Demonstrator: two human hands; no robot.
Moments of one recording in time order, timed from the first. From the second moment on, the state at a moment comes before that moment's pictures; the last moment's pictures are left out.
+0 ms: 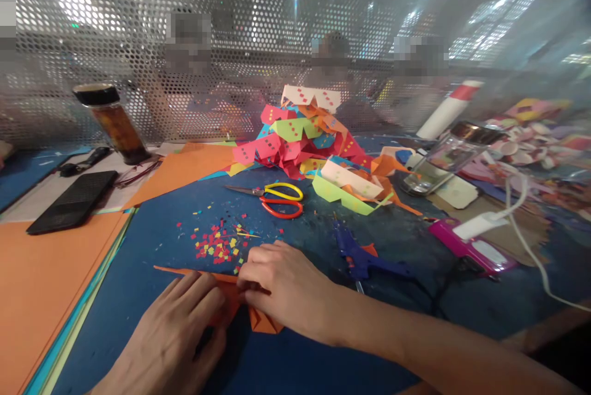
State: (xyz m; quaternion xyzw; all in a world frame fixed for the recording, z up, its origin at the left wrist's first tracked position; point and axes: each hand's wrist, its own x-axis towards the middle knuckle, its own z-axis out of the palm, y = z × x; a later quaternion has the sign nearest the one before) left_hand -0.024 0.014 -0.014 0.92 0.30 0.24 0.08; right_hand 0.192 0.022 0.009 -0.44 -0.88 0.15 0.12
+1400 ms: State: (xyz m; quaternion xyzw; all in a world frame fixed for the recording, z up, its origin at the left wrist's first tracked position) left_hand -0.047 0.006 -0.012 0.95 0.20 0.19 -0.12; right_hand 0.182 0.021 0.011 -0.47 -0.85 0.19 0.12
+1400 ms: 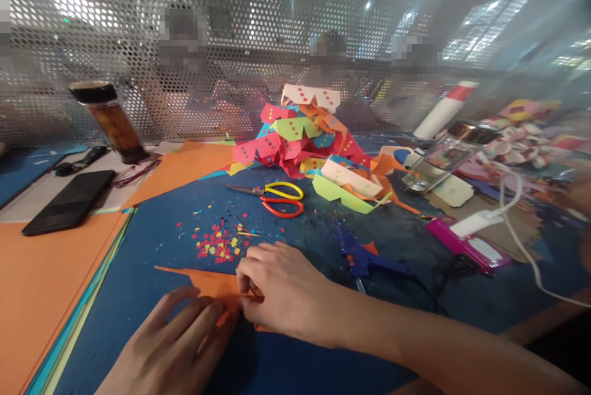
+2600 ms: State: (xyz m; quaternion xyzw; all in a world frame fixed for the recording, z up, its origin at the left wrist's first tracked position) left_hand -0.046 -0.003 -0.044 0.92 0.18 0.30 -0.18; right_hand 0.180 0.023 0.013 -0.50 -0.83 0.21 0.14
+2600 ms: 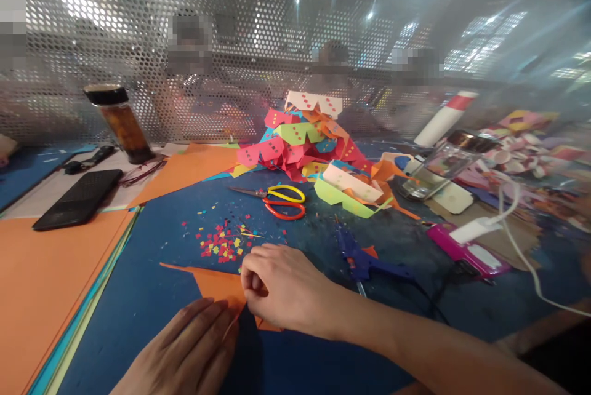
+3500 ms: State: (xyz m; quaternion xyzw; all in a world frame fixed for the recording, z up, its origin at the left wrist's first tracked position) left_hand -0.040 0.003 -0.012 0.94 0.16 0.27 -0.16; right_hand 0.176 0.019 0.010 -0.51 -0.82 0.22 0.14
